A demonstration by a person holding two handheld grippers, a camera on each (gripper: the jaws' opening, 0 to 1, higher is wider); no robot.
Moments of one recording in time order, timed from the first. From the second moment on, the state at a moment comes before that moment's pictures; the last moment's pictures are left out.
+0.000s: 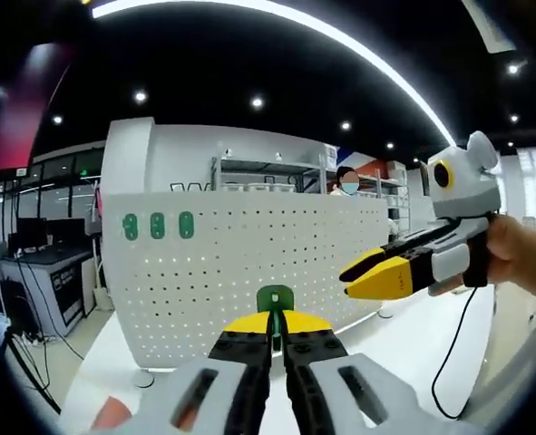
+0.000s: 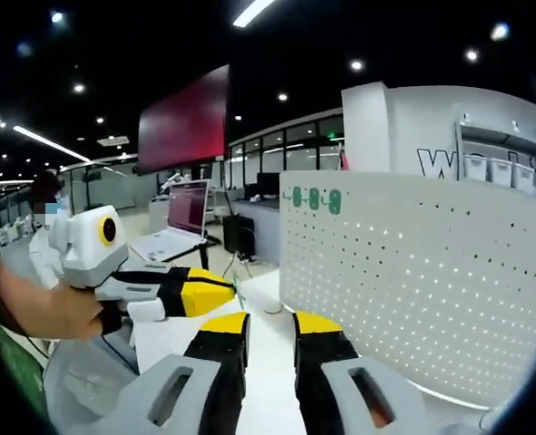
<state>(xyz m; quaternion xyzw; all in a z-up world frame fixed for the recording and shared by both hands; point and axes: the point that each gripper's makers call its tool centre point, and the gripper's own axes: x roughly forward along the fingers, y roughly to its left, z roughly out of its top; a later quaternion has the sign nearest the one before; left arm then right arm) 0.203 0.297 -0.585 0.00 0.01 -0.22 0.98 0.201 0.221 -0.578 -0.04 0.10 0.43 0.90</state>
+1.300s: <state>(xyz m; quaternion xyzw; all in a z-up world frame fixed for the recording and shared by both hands) 0.198 0.270 -0.560 -0.02 0.00 -0.24 0.97 0.201 0.261 -0.569 -0.11 0.05 0.47 0.87</state>
